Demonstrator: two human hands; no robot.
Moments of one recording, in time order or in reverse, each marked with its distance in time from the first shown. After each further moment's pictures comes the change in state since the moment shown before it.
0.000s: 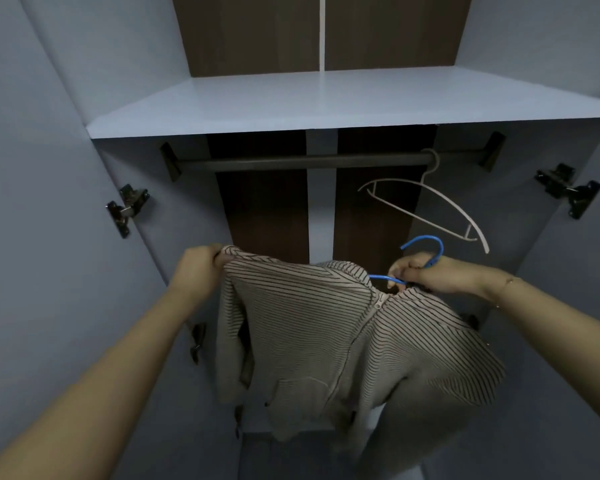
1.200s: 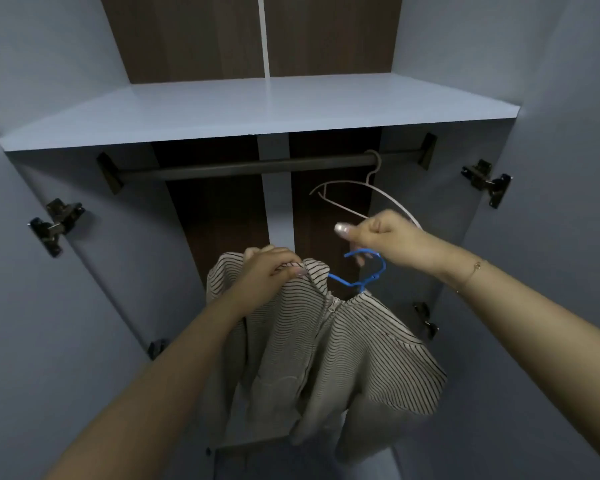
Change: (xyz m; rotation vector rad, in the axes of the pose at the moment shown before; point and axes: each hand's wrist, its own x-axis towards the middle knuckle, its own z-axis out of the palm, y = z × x) left_hand -0.003 0.131 0.079 -0.263 -0.183 0.518; right_hand -0.045 -0.053 -0.017 0.094 0.325 -0.272
